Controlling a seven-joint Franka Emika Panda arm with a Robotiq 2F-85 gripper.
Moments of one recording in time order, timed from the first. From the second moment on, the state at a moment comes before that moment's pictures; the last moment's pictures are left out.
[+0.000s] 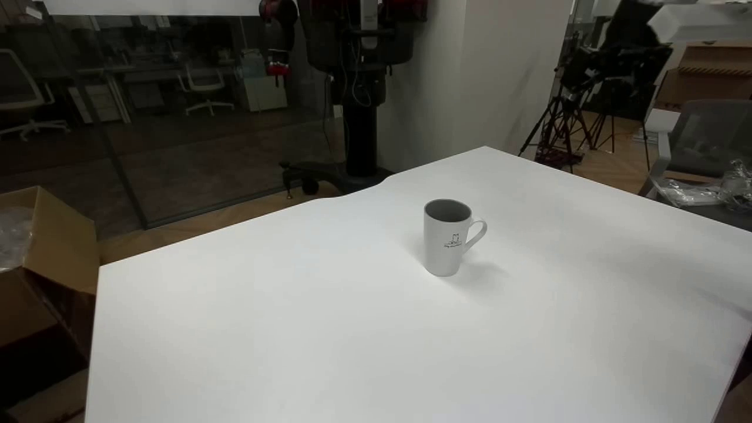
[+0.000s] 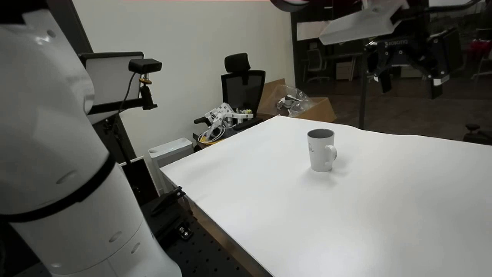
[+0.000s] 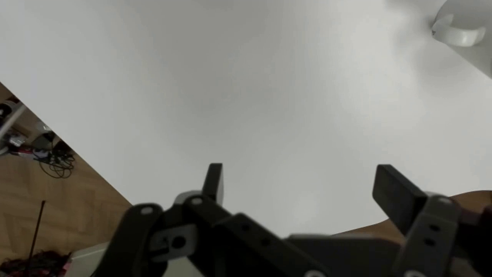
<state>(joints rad) -0.24 -0.08 -0.17 -2.43 -0.11 2.68 0.16</state>
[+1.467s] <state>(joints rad) -0.13 0.20 -0.16 -2.21 -0.18 2.73 0.20</state>
